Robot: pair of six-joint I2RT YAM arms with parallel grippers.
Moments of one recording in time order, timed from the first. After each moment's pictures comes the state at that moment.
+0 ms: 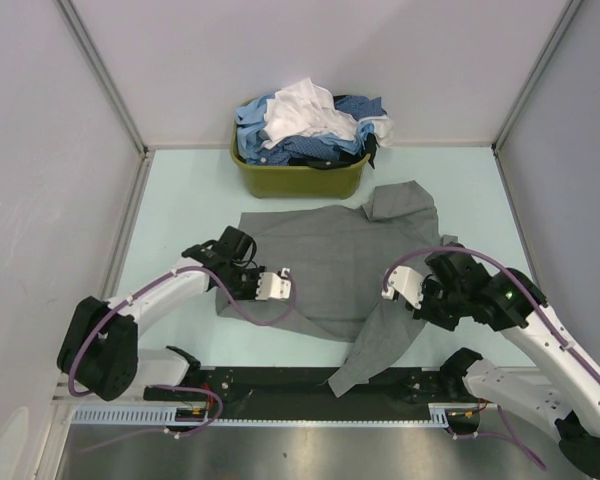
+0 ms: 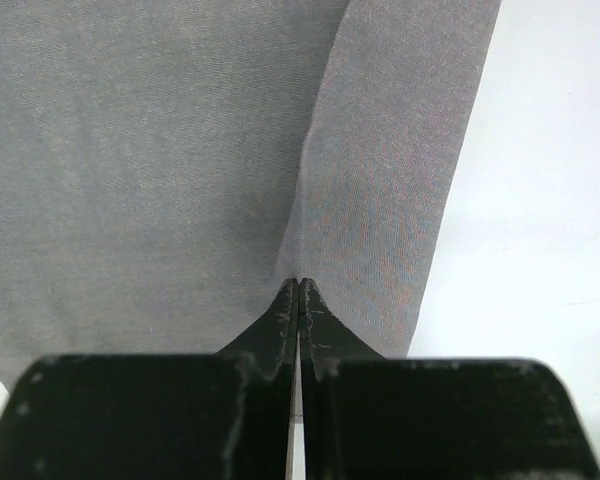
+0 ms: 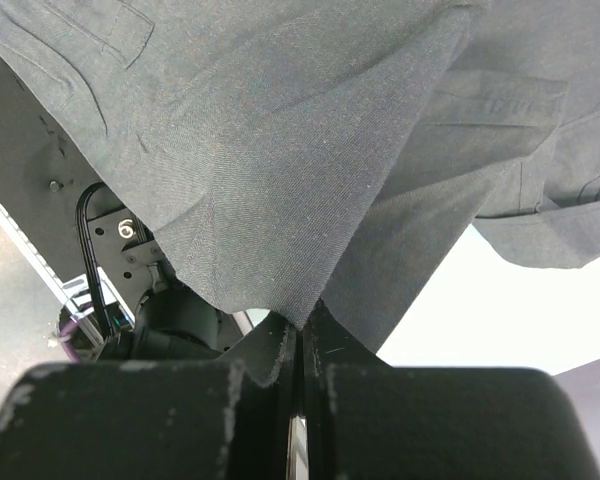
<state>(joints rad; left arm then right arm) -0.50 1.30 0.76 -0.70 0.40 1.16 0.67 0.80 1.03 -1.34 -0.11 -0.60</state>
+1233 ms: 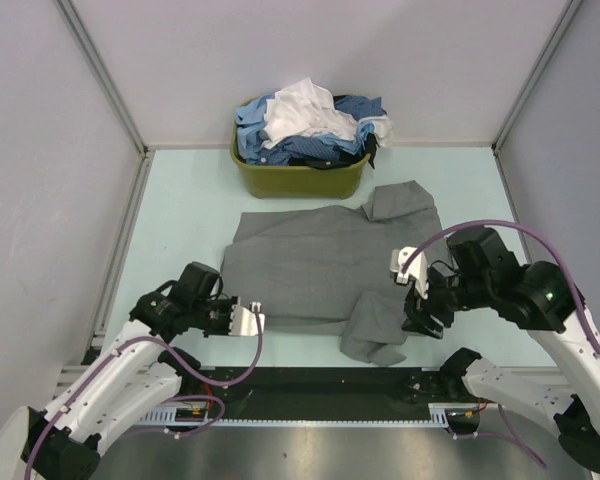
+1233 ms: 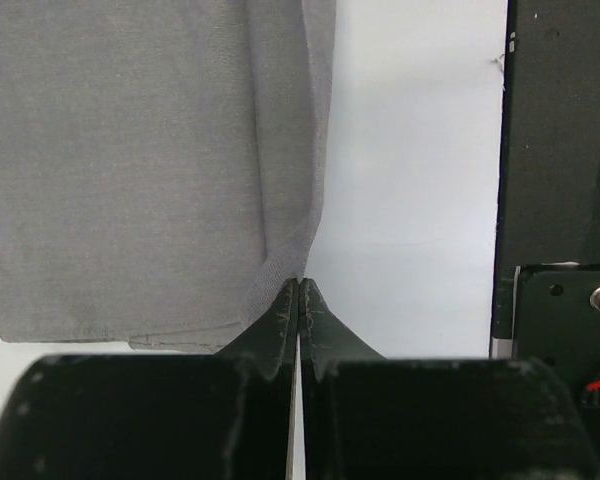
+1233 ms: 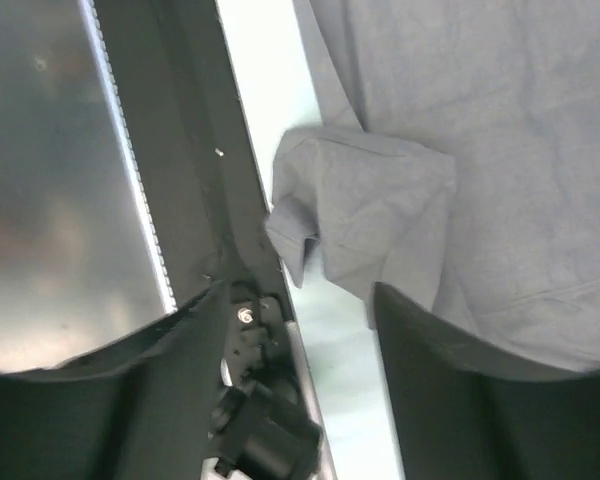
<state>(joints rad) -0.52 0.71 0.58 -0.96 0.42 1.10 0.67 0.85 1.32 -1.36 -0.47 -0.48</state>
